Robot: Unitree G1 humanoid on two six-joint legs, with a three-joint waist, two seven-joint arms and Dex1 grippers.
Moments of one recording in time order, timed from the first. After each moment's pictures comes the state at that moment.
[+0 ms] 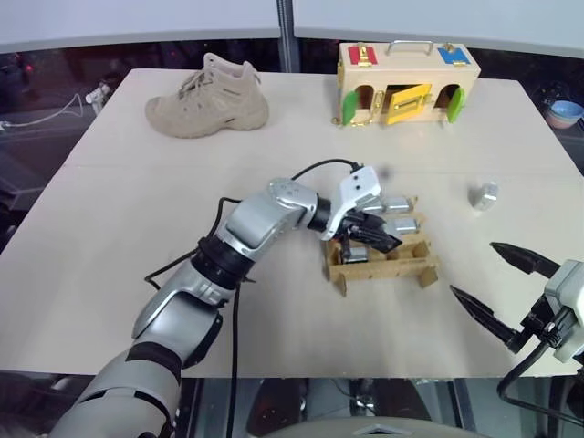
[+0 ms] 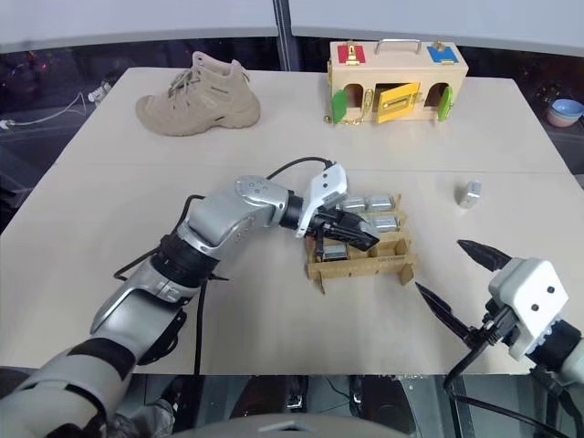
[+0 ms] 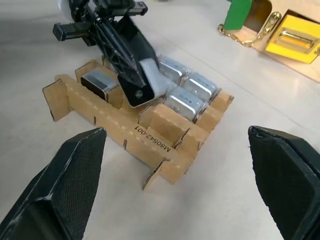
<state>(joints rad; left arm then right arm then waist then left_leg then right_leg) -0.90 0.42 -0.53 0.08 -0.42 0.69 -0.99 0.53 -0.58 -0.59 -0.95 0.53 0.45 0.76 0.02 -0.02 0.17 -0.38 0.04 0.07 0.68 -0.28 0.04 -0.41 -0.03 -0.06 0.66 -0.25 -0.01</state>
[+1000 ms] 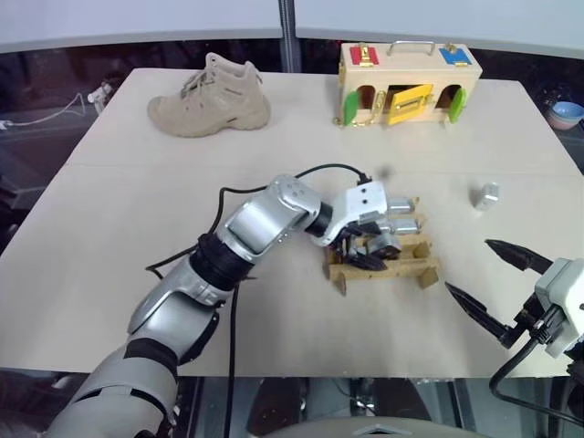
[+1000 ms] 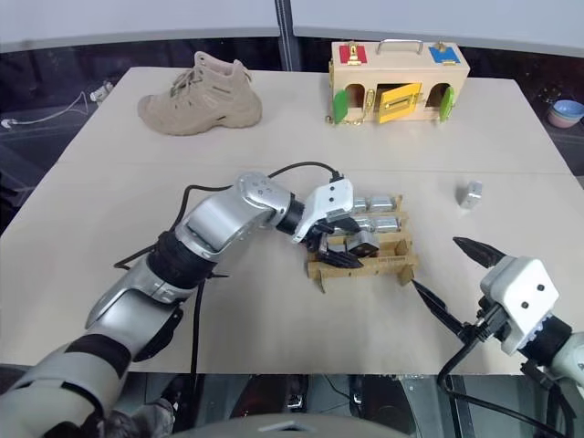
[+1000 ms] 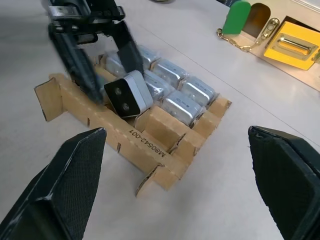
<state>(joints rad) -0.93 0.43 -0.57 -0.03 -0.27 0.83 -1.08 0.51 -0.59 -0.52 -0.92 0.49 0.40 0.72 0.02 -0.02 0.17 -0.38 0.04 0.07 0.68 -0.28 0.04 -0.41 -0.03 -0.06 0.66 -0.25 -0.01</state>
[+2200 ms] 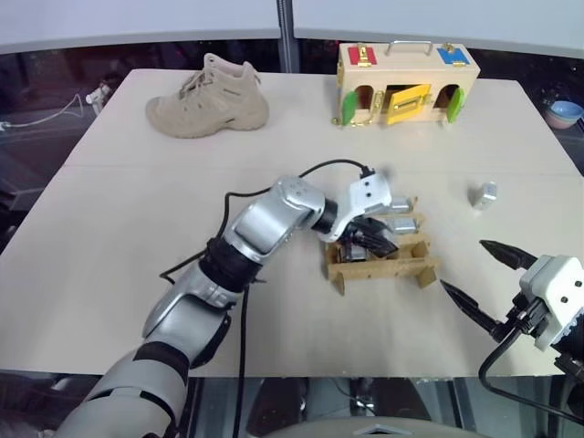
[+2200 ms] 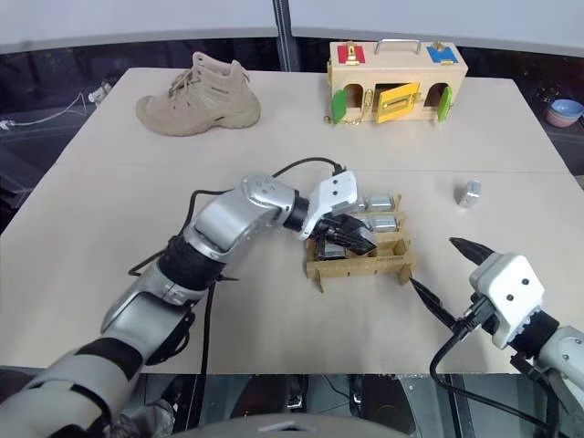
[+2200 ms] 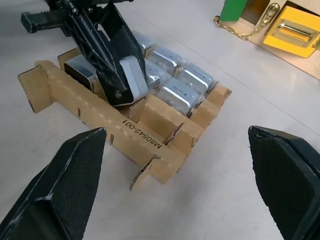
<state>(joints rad) -0.93 0.38 -0.53 0.04 -0.23 0.78 -1.10 0.48 -0.62 -0.45 -0.89 0.45 0.40 0.66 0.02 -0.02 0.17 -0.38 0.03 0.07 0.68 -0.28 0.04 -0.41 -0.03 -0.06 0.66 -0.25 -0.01</state>
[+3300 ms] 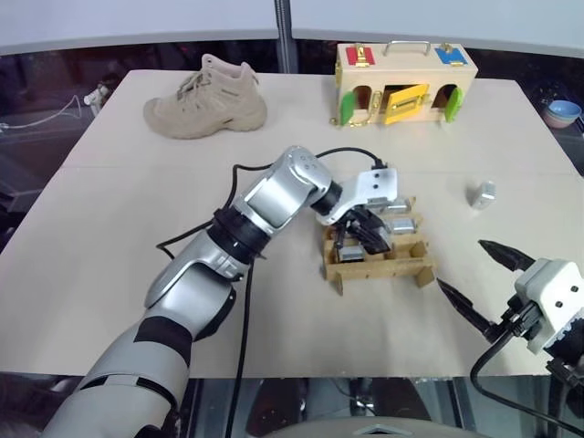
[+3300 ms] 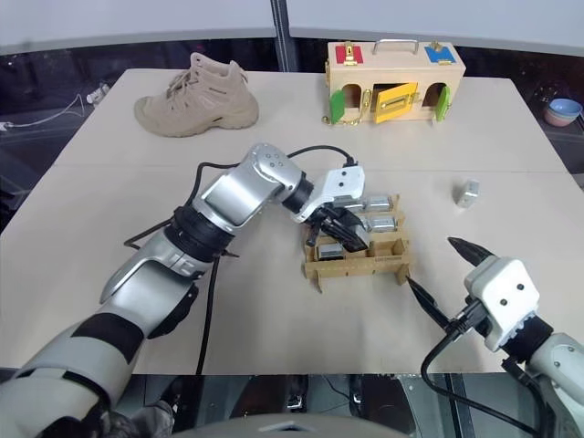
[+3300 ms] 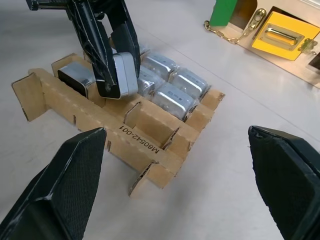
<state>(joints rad) -1.09 0.37 -0.60 0.22 -0.10 0.67 -1.34 0.52 -0.58 -0.41 -0.93 0.41 0.39 0.60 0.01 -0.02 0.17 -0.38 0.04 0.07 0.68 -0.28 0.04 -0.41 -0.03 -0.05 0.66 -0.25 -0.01</state>
